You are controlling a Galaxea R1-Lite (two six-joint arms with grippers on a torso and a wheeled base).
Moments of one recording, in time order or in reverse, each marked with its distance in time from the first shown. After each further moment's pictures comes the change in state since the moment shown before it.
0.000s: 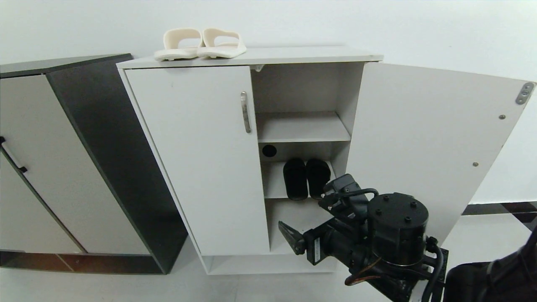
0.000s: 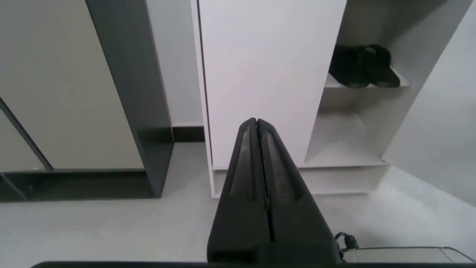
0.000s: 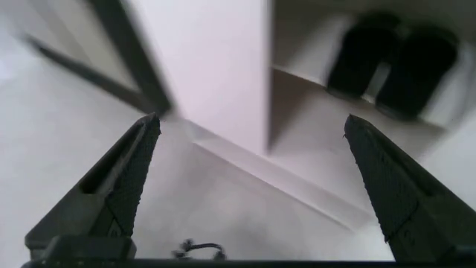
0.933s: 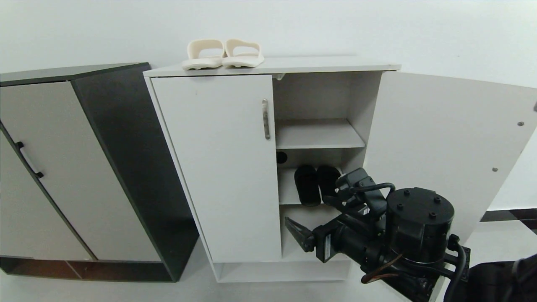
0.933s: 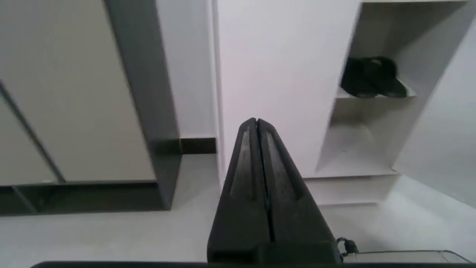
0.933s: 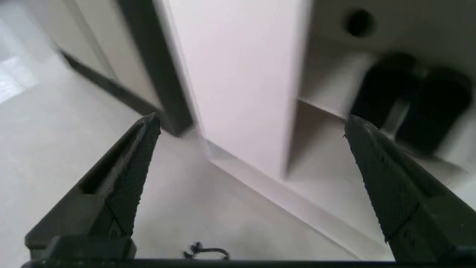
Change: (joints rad) left arm 0.000 0.000 0.000 0.000 0.000 0.004; right arm -0.037 -0.051 0.030 -0.010 0.039 -0.003
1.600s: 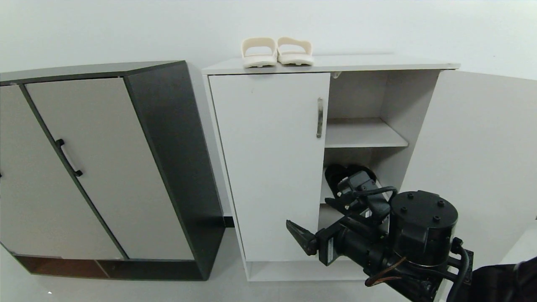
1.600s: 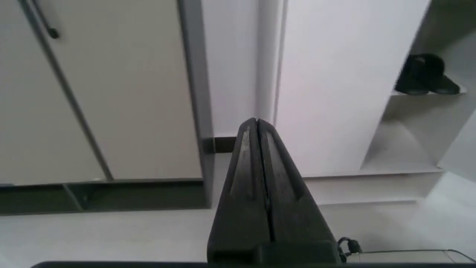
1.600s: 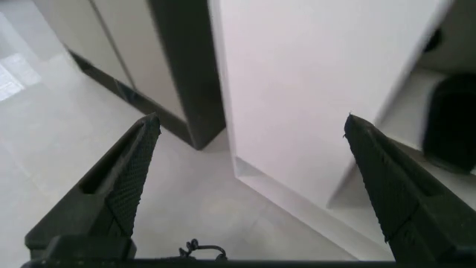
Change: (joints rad) left arm 0.000 0.000 0.000 0.000 0.000 0.012; right arm 0.000 0.000 0.030 -0.029 0.026 -0.013
